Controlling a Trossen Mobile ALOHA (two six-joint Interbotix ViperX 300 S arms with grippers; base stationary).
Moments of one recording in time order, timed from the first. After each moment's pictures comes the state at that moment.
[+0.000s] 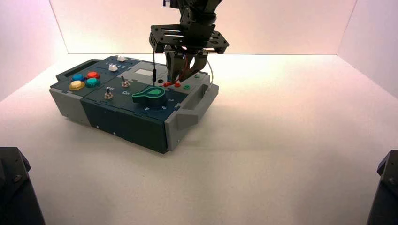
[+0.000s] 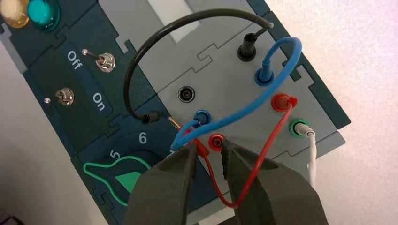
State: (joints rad) left arm -0.09 -0.88 1.04 -0.28 0.55 0.29; right arm 0.83 0.24 0.46 0.15 0.45 0.19
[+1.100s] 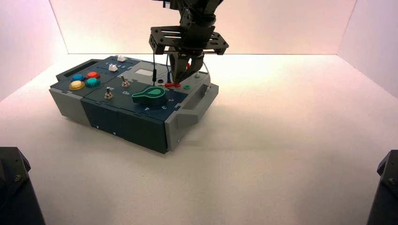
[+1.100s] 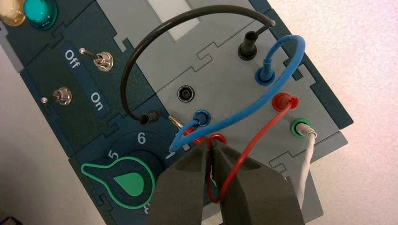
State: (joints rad) left arm -0.09 -0.88 1.04 -0.28 0.55 0.29; right arm 0.83 0.25 0.46 0.15 0.46 0.19
